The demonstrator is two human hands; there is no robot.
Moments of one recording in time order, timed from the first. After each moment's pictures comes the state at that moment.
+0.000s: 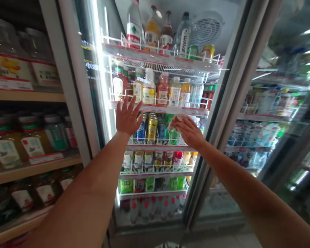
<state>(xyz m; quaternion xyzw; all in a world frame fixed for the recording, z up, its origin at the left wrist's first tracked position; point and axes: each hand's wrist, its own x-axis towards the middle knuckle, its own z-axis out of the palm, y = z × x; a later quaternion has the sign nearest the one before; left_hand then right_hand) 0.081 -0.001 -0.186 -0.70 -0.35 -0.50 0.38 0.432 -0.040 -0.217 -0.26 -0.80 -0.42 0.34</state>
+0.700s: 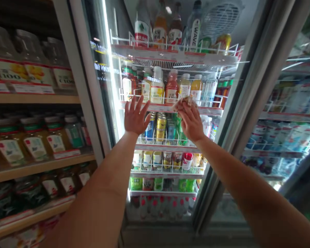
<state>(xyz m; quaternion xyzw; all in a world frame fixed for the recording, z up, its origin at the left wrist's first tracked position) 0.080 -0.001 -0.187 -0.69 -0.38 -0.49 0.39 0.381 -0.007 -0.195 -0.25 -0.74 -0.38 0.49</state>
